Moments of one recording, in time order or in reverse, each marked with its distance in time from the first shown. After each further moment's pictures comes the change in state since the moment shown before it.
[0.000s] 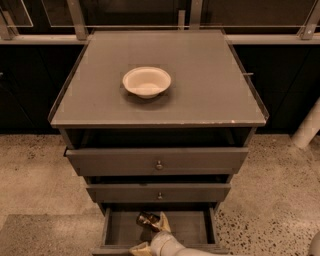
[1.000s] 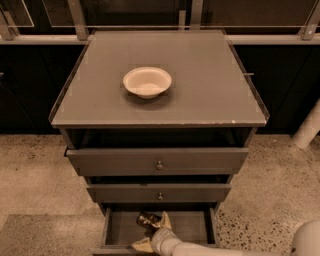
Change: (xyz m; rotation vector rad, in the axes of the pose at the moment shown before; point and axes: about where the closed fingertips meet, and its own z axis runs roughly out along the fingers) arm 0.033 -0.029 0.037 0.046 0.048 0.063
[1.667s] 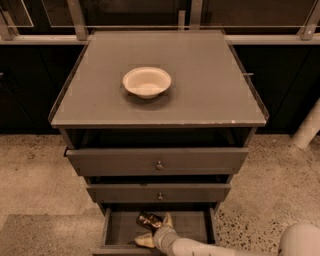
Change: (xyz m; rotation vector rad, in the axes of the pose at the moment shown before) arm 0.040 -0.016 0.042 0.019 0.040 0.126
